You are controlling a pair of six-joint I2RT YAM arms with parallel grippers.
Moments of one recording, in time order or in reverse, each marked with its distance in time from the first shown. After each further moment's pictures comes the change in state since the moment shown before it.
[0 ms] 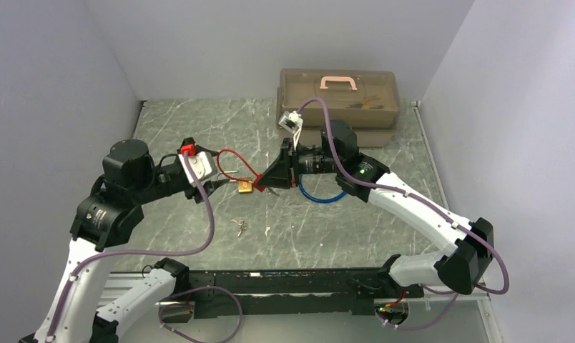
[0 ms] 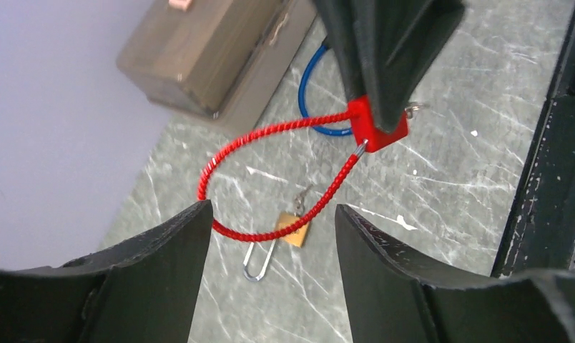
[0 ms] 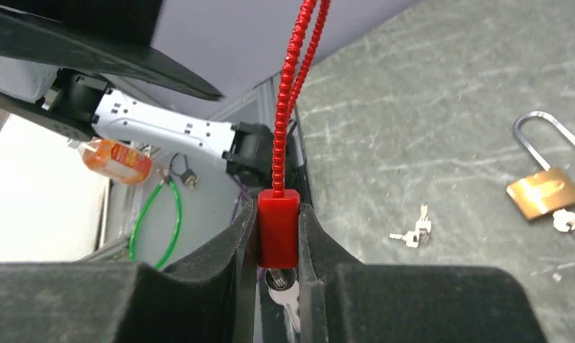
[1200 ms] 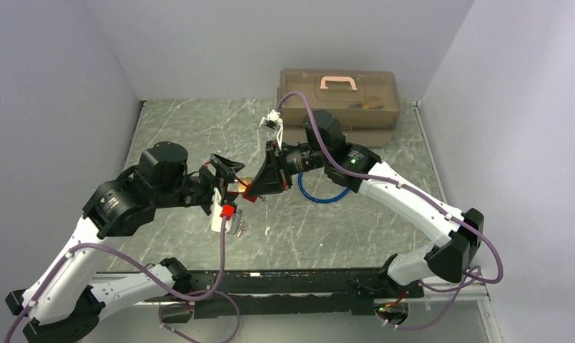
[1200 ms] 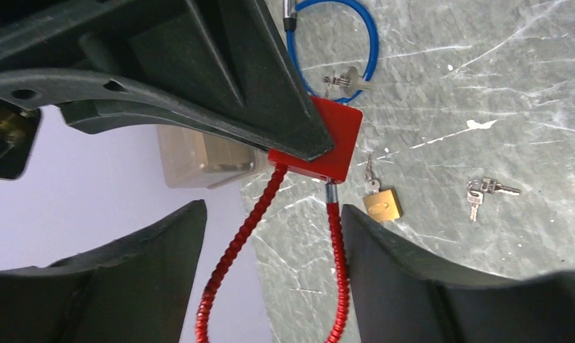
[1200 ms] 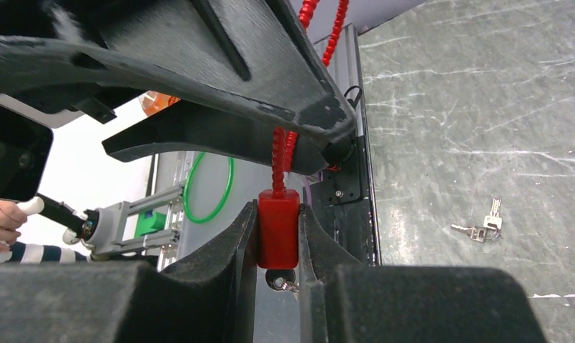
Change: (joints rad) left arm -0.373 0.108 0.122 -0.219 -0.152 0.733; right arm 0.048 0.108 0.230 -0.259 -0.161 -0.023
